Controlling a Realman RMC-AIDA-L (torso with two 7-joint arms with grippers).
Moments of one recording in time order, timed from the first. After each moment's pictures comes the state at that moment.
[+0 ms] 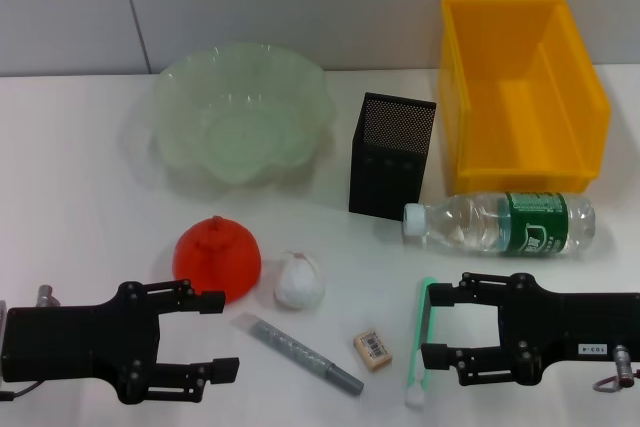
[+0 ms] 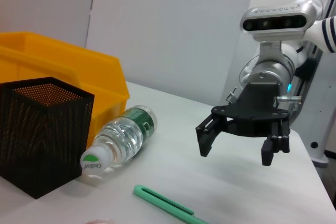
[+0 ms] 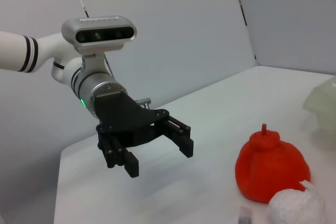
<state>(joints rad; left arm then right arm) -0.44 -1.98 0.78 0.55 1.99 1.76 -1.19 0.45 2.06 -0.82 -0.57 -1.95 -1.67 1.28</state>
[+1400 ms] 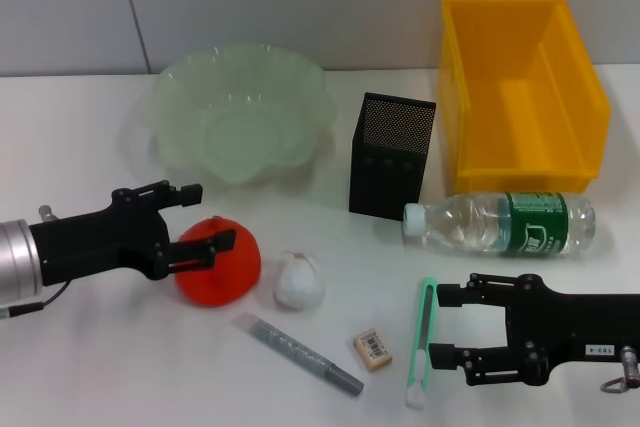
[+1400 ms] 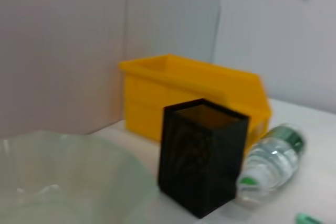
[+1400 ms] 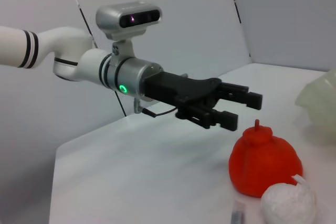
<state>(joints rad) -0.51 -2.05 0.64 0.56 1.98 1.44 -1.18 0.44 2.06 -0.82 -0.58 -1.95 -1.66 1.28</state>
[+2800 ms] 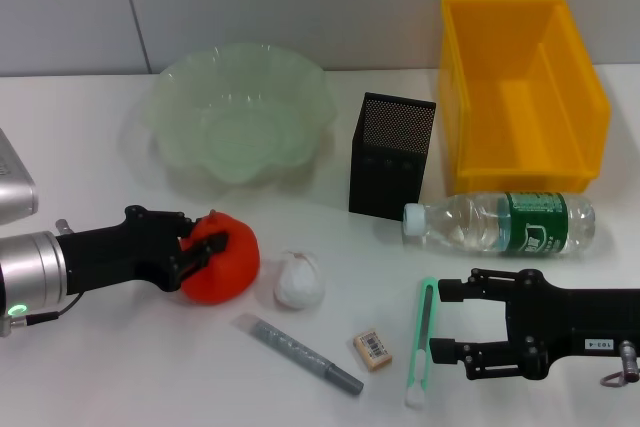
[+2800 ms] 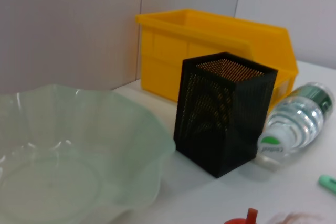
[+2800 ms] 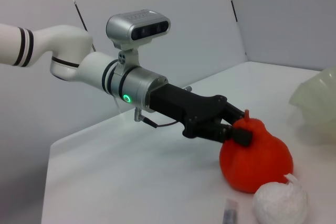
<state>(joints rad) -0.51 -2.06 0.72 0.54 1.98 1.30 -1.20 0.45 2.05 -0.82 -0.58 -1.95 -1.65 1.28</state>
